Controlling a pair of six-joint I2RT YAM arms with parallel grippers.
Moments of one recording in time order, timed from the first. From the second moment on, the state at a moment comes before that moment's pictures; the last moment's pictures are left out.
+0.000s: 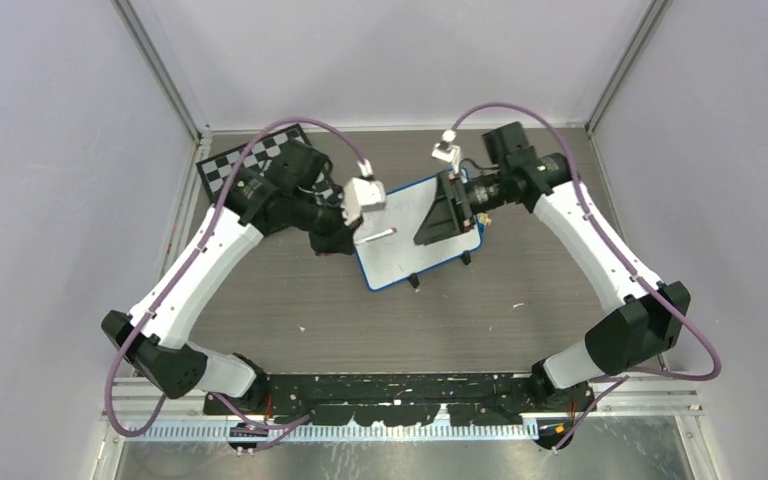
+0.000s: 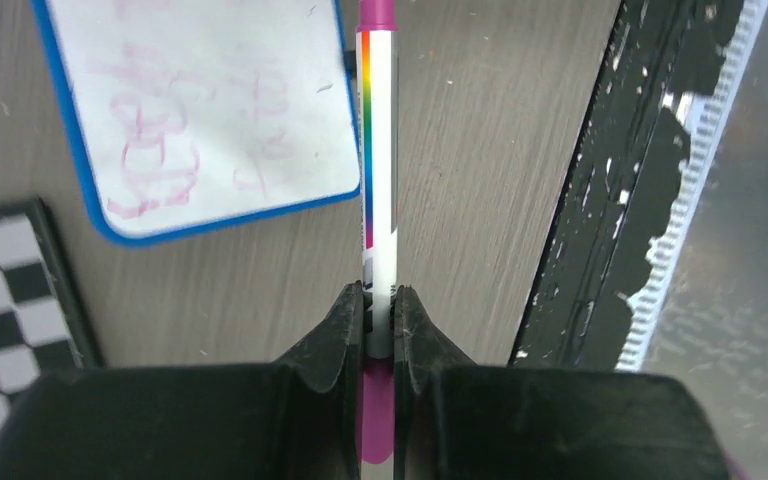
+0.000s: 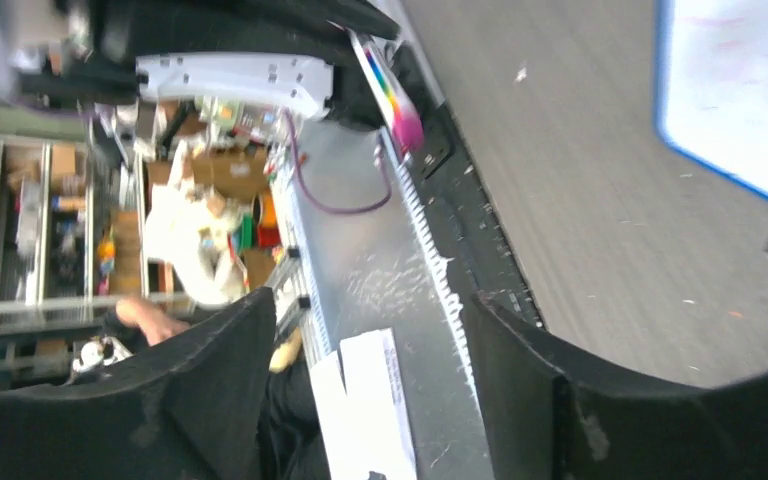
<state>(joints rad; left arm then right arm) -0.63 1.39 1.64 -1.21 0.48 0.59 0.42 1.48 1.51 -0.97 -1.12 0.18</state>
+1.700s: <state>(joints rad) -0.09 1.54 0.93 -0.79 0.24 0.61 -0.38 1.43 1.16 -1.06 -0.70 -0.31</state>
